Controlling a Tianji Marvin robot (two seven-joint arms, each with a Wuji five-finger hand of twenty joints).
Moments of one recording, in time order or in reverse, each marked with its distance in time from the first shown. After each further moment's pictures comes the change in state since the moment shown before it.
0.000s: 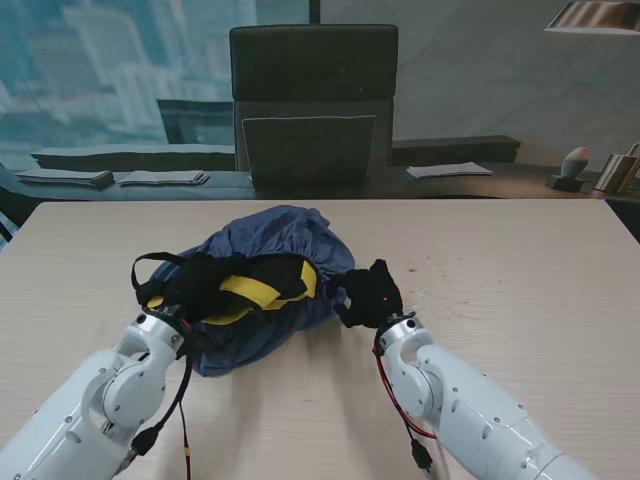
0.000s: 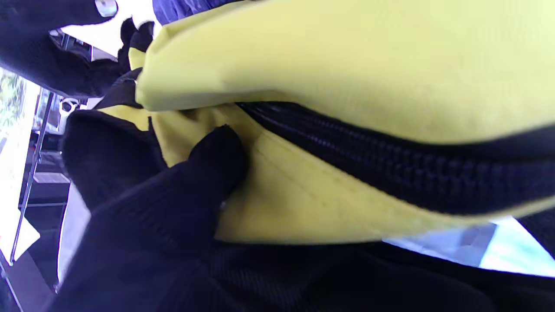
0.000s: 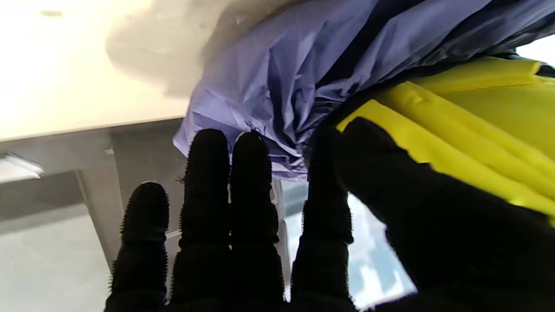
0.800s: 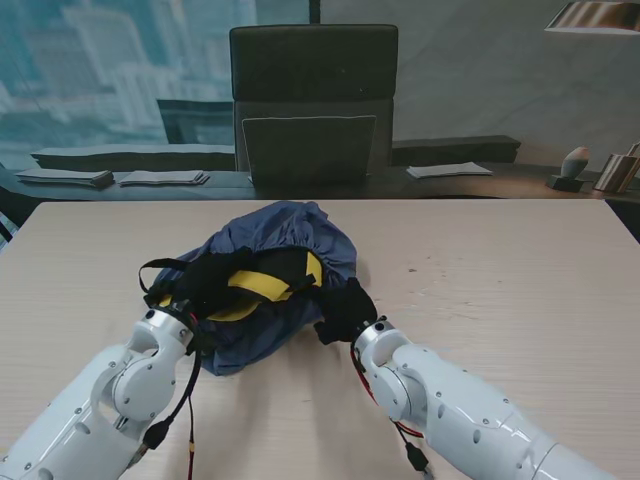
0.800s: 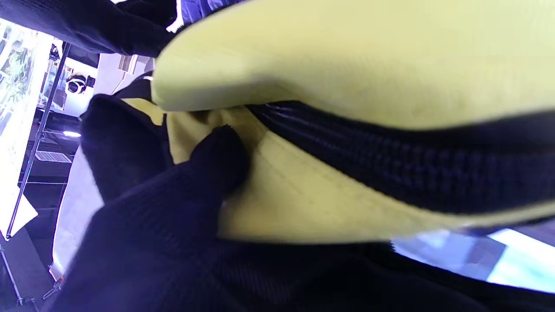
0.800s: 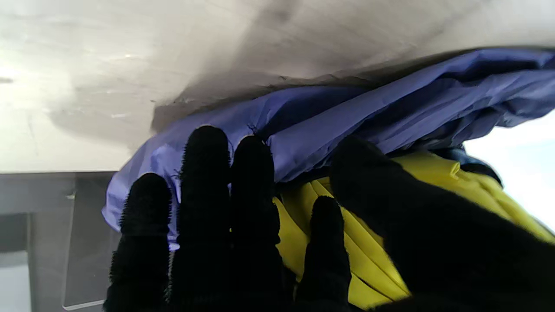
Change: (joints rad) left arm -0.041 -0.015 0.043 0.027 -0.079 0.011 0.007; right arm 0.061 0.035 -0.171 -0.116 -0.003 0.175 0.266; left_hand 0.002 0.000 0.000 0.000 -0.008 0.015 0.000 -0.018 0.001 0.015 0.000 0.009 0.029 0.013 0.001 0.000 0.118 0.035 0.050 0.018; right_hand -0.032 0.124 0.019 0.094 -0.600 0.026 -0.280 -0.001 -0.015 -0.012 0.039 0.107 0.070 0.012 0.104 0.051 0.113 -0.017 0.063 0.119
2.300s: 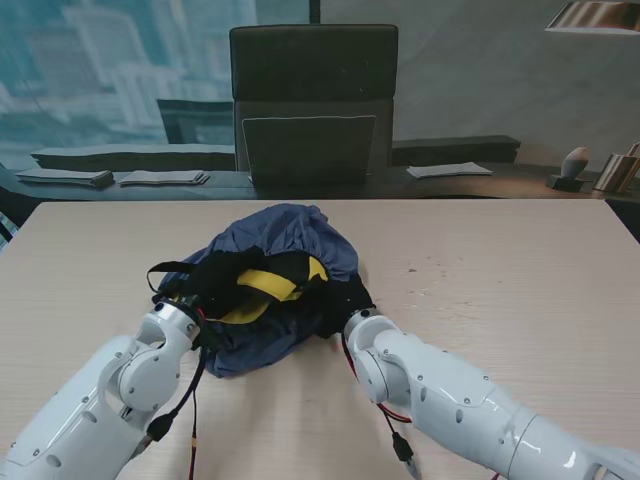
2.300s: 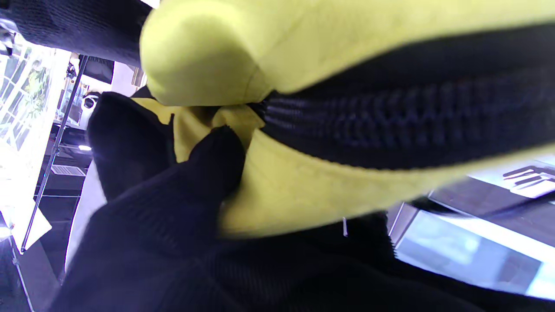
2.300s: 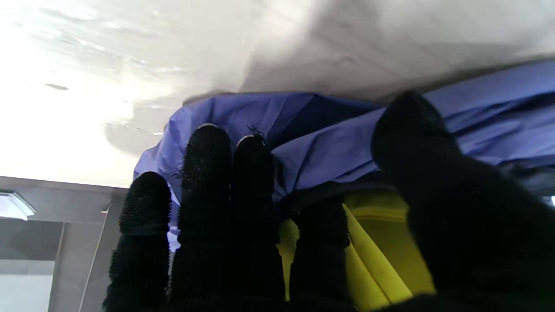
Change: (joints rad) left arm -0.051 0.002 0.033 0.030 0.002 -0.022 -0.042; right arm 0.121 -0.030 -0.120 0.039 0.004 0.203 0.165; left_hand -0.004 0.000 0.001 0.008 -0.003 0.018 0.000 -0.002 0.012 0.006 -0.011 0.004 0.010 0.000 0.000 0.011 0.012 0.001 0.035 0.015; right_hand 0.002 -0.183 -0.201 -0.151 0.519 0.006 0.285 0.348 0.013 0.002 0.034 0.002 0.021 -0.017 0.019 0.000 0.023 0.002 0.013 0.006
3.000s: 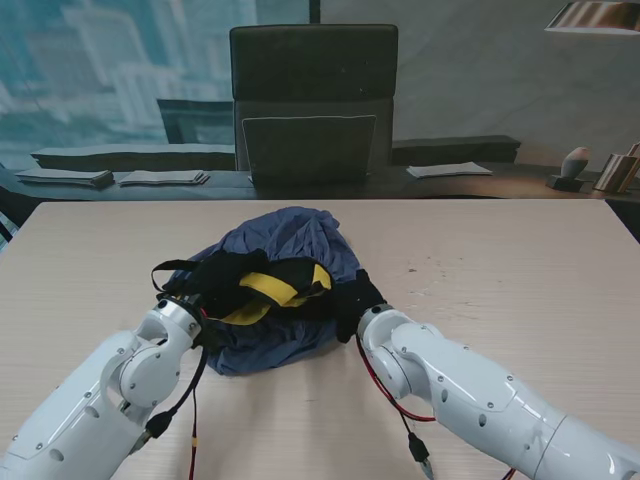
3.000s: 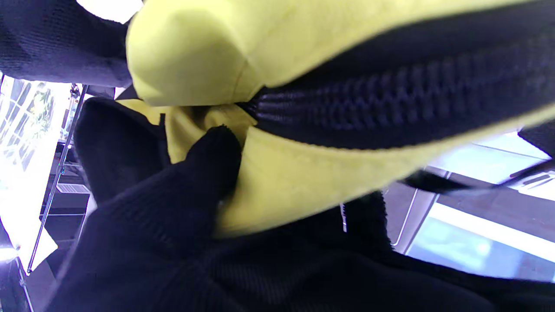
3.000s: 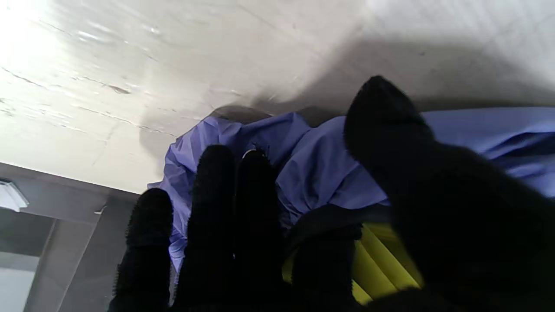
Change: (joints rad) left arm -0.025 0.008 0.014 0.021 0.034 -0.012 -0.025; right arm -0.020 0.083 0.054 -0.108 -0.131 -0.083 0.178; left_hand -0.012 0.000 0.000 0.000 0.012 -0.007 0.000 -0.006 0.002 -0.009 -0.010 0.000 0.000 0.000 0.000 0.000 -0.025 0.000 0.000 0.000; right_hand 0.088 -0.125 0.106 -0.016 0.253 -0.080 0.101 0.024 -0.269 -0.033 -0.075 0.000 -0.313 -0.059 -0.118 -0.001 -0.231 -0.054 -0.069 -0.051
